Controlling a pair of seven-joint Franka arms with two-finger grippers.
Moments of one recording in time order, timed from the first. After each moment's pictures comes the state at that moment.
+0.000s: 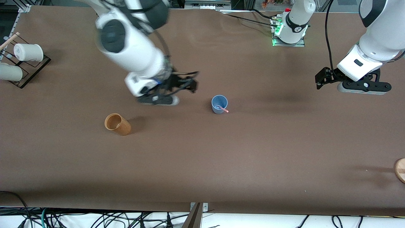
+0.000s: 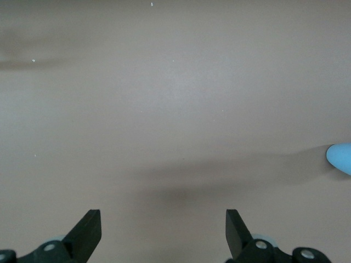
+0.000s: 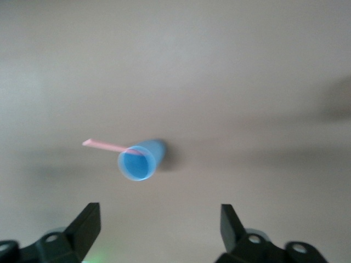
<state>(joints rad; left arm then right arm) -0.04 -0.04 -0.10 -1.81 0.05 1.79 -0.06 0.52 0.43 -0.03 -1.24 0.30 1.73 0.52</state>
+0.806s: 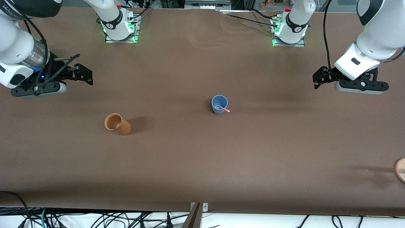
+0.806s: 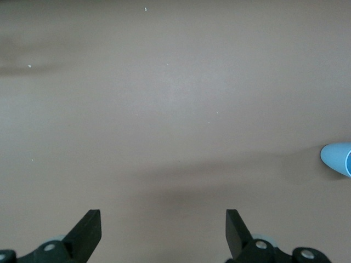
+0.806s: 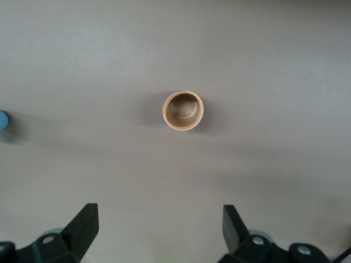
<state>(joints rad) -0.04 -0.04 -0.11 -1.80 0.05 1.79 -0.06 0.22 0.11 -0.04 -1.50 0.04 1.56 0.04</state>
